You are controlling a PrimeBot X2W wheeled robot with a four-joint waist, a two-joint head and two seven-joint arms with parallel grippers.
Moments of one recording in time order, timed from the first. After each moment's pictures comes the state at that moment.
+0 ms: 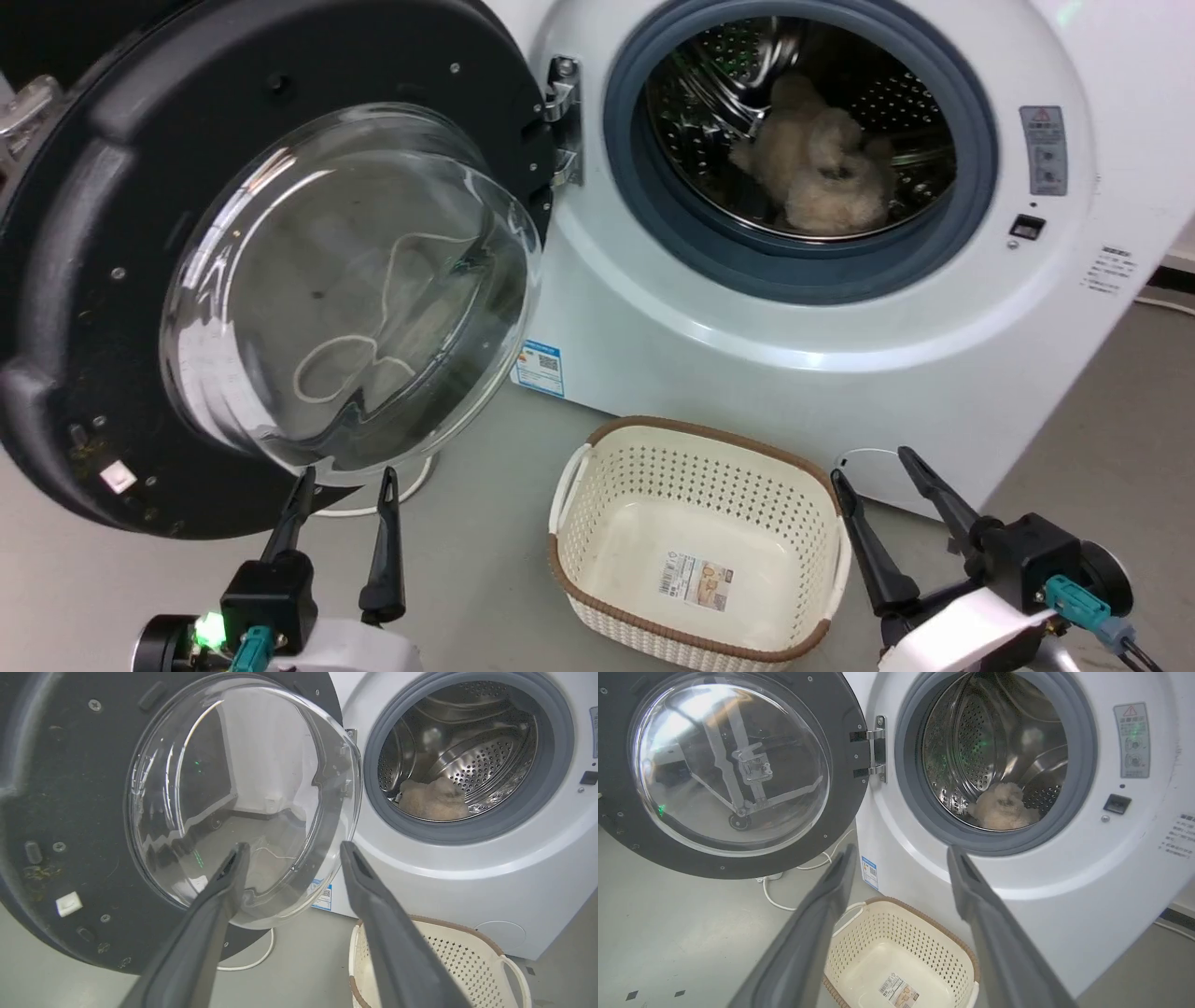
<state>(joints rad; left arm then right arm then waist) 0.06 0.05 -0.01 -0.06 -0.01 0.01 -0.11 -0.02 -0.10 0.11 0.06 0.10 0.13 -0.11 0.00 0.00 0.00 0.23</state>
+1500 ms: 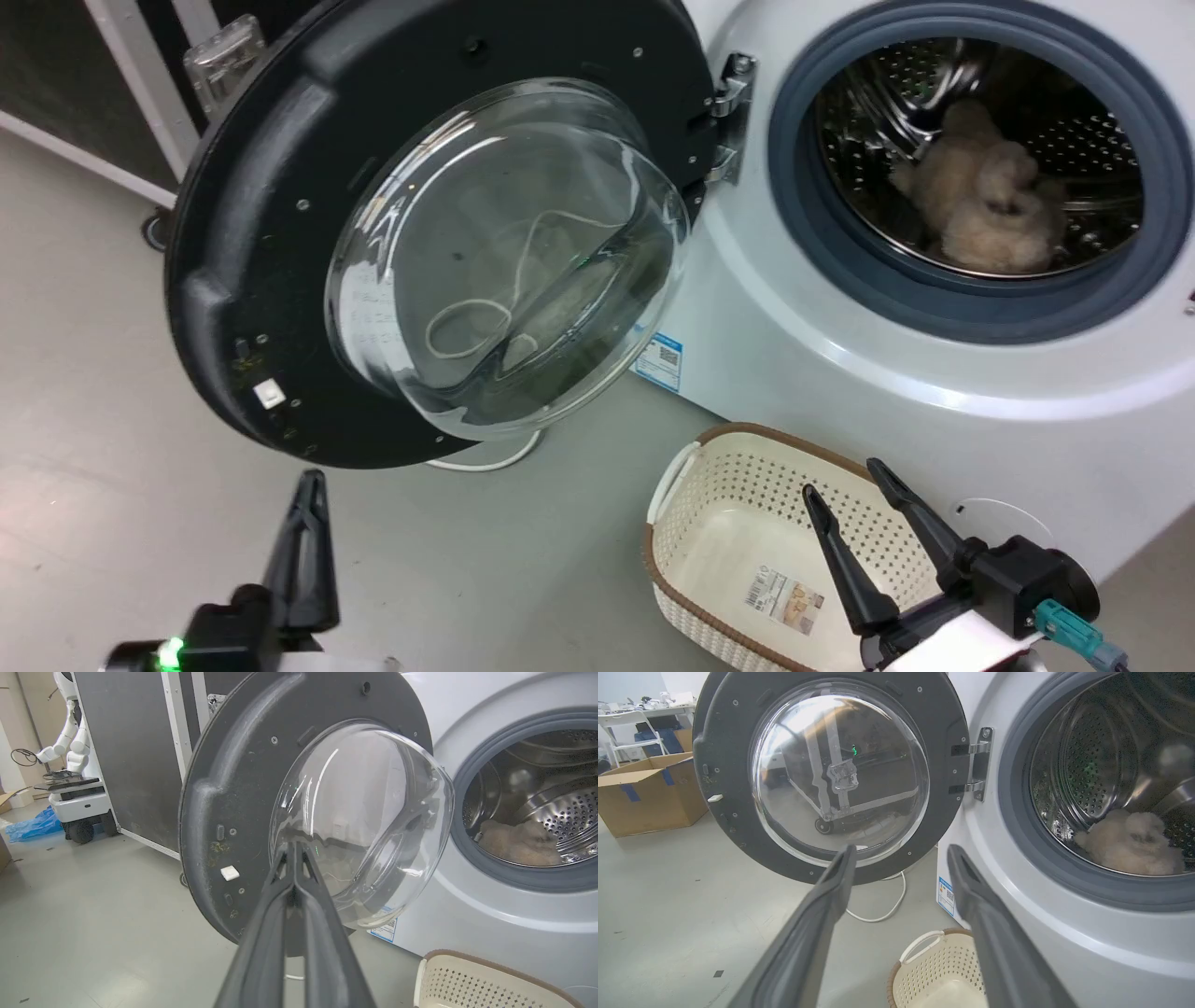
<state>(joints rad) 0.12 0.05 0.01 -0.13 -0.03 0.05 -0.21 -0.03 -0.15 0.22 0.09 0.20 0.13 -0.21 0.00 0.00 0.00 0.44</state>
